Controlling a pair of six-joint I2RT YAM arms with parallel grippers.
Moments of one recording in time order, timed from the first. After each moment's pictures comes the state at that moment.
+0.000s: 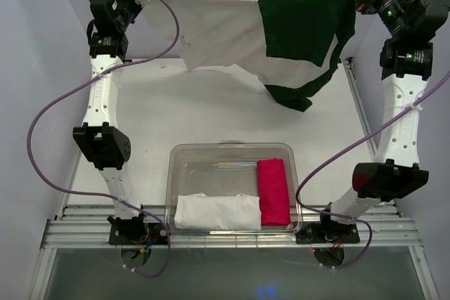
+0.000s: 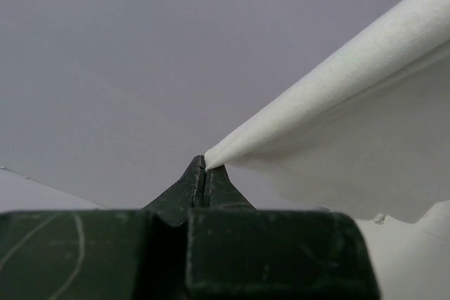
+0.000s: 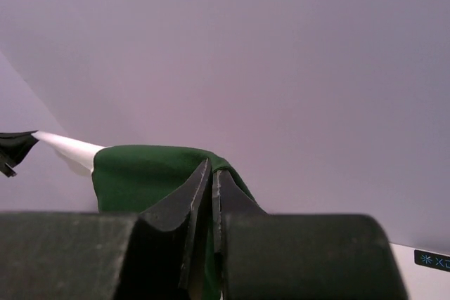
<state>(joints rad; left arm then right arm) 0.00 2.00 2.28 -0.21 0.19 0.75 -0.16 1.63 2.09 -0.13 -0.52 0.49</state>
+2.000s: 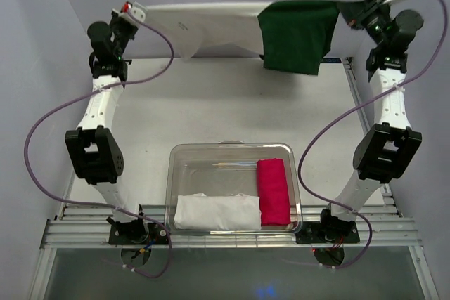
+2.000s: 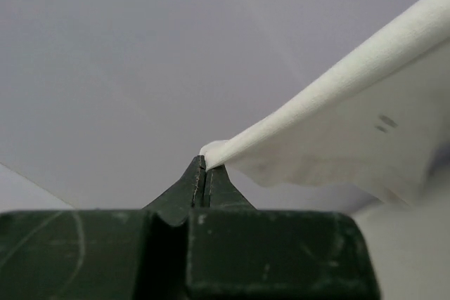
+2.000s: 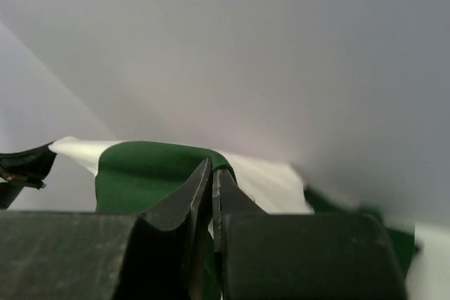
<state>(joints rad) 0.06 1.87 1.79 0.40 0.30 0.60 -0.23 1.83 1.91 0.38 -0.69 0.81</state>
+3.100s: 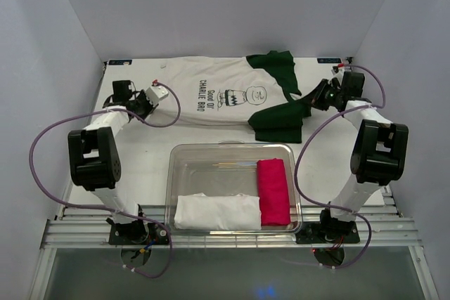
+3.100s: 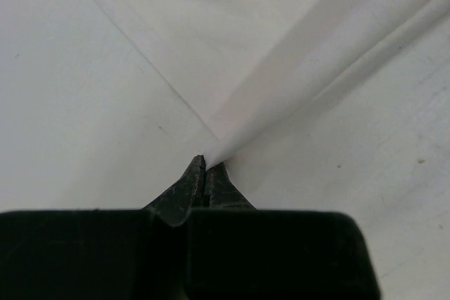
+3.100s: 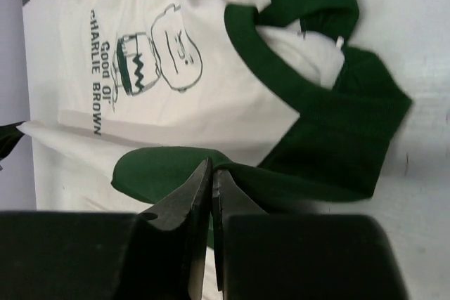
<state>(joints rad) 0.11 1.73 1.10 -0.23 0.44 0.94 -0.15 1.76 1.15 -0.09 -0.65 0.41</state>
